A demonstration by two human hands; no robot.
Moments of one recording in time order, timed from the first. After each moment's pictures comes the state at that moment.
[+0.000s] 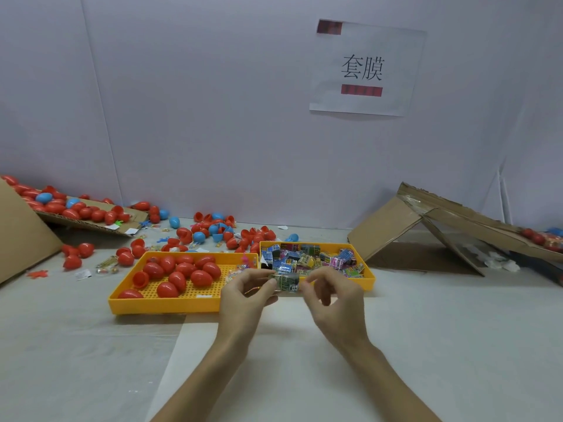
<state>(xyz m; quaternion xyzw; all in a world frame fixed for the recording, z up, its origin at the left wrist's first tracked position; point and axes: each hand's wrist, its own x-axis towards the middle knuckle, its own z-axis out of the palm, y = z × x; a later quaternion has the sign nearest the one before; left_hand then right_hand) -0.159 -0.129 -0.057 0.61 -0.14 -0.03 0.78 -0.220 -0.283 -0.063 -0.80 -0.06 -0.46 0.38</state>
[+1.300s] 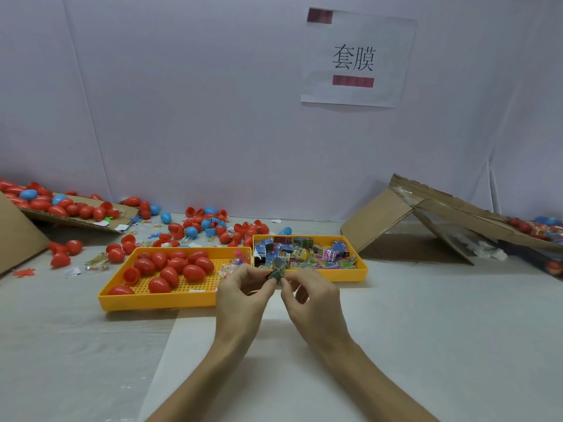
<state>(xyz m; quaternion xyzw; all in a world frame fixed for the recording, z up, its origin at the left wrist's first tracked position) -0.170 -0.131 -0.059 0.67 -0.20 0.06 0.71 -0.214 -0.262 -0.075 -0.83 -0.04 -0.48 0.27</state>
